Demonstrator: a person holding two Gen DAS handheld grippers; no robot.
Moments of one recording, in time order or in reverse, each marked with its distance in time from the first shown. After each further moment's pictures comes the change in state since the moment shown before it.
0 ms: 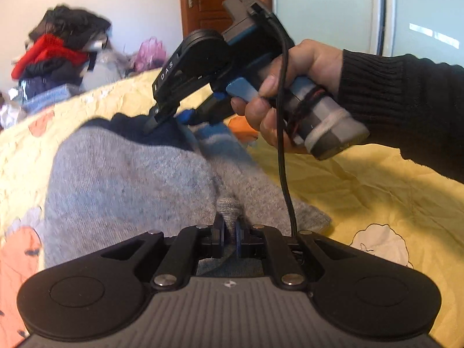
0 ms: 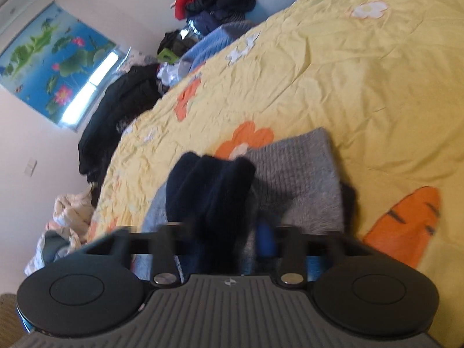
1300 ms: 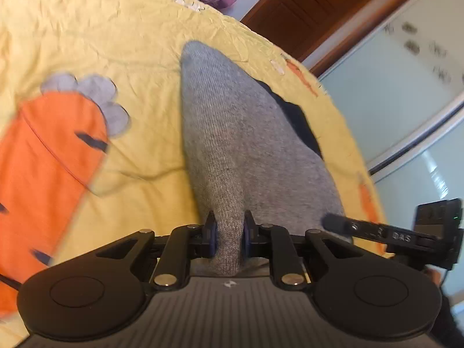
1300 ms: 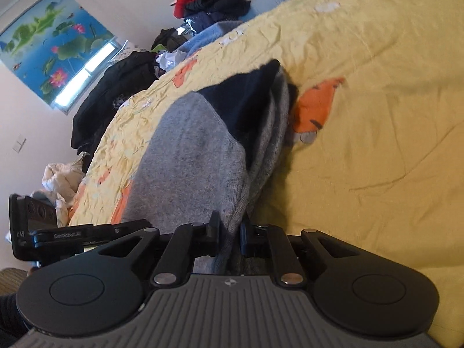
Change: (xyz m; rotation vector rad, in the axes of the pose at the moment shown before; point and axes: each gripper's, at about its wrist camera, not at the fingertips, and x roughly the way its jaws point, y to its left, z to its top) left arm -0.039 0.171 -0.042 -0.639 0.135 -0.230; right arm -0.114 0.011 -0.130 -0.036 -0.030 -0.069
